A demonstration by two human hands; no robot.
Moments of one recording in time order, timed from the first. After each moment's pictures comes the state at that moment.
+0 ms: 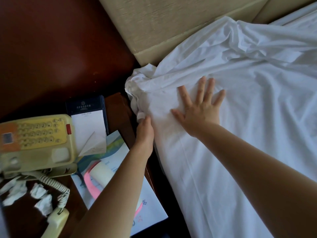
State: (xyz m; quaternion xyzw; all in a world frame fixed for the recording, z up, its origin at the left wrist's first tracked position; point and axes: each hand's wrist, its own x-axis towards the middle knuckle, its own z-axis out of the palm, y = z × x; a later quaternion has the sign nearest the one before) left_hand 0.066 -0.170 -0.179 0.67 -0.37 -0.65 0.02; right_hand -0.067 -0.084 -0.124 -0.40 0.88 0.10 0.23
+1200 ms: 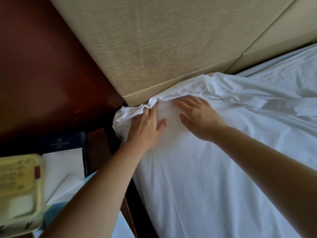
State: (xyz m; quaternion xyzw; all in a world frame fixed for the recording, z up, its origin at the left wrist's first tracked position) left_hand -0.036 -0.219 -0.137 0.31 -0.91 -0.25 -0.10; right_hand -0.170 -0.102 -0.110 -0.56 0.81 -0.06 0.17
